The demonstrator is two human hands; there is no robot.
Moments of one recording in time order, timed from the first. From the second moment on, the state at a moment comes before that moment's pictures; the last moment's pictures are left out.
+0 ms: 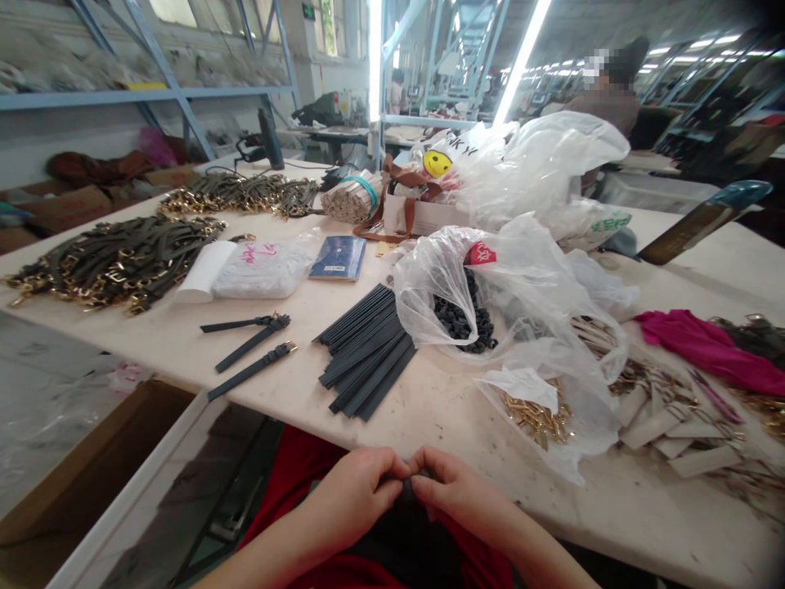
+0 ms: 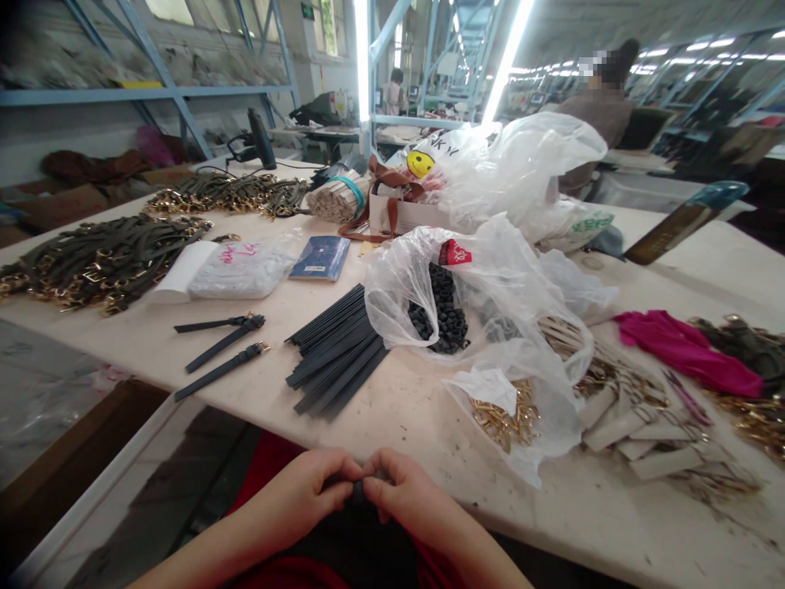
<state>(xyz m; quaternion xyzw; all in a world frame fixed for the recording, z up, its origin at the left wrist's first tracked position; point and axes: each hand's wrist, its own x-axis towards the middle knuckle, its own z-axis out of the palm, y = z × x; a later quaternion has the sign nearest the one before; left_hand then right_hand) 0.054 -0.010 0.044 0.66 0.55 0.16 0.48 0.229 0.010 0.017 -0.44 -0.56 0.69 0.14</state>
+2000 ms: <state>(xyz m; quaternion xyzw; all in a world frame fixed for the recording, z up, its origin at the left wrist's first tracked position) -0.074 0.101 0.040 0.73 0.68 0.08 -0.02 0.203 0.048 -0.020 -0.53 -0.63 0.43 0.37</state>
